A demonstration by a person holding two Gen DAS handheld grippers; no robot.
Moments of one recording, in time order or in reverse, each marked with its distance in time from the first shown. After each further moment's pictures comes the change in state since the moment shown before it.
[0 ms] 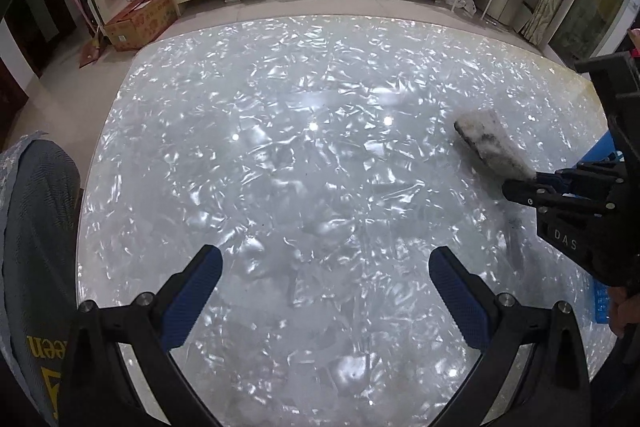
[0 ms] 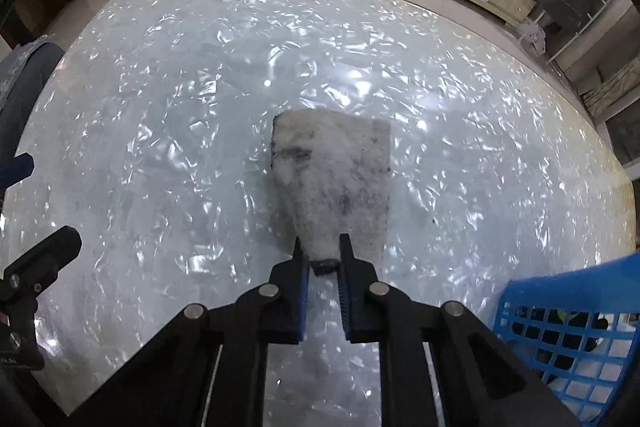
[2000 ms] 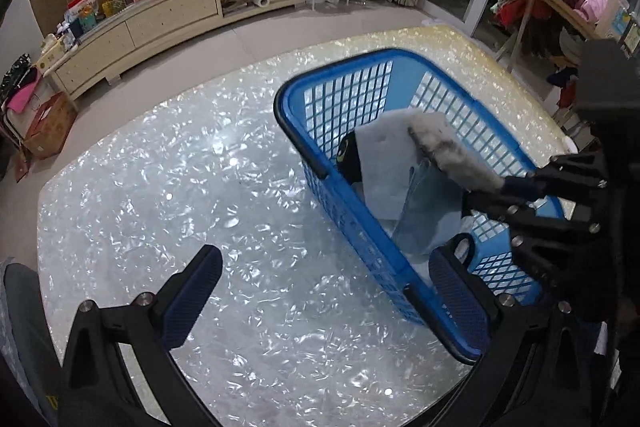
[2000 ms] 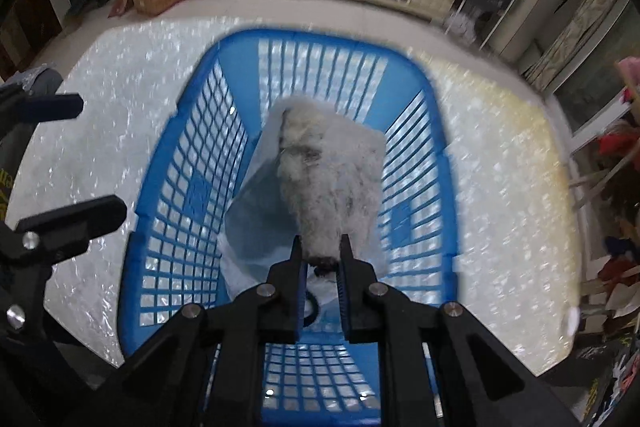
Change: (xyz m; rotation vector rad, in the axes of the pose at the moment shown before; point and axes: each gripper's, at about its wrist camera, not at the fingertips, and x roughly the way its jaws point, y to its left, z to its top) left arm -0.103 -0.271 -0.009 0.359 -0.044 -0.187; right arm -0.128 -0.124 -0.157 0.096 -0.098 -0.064
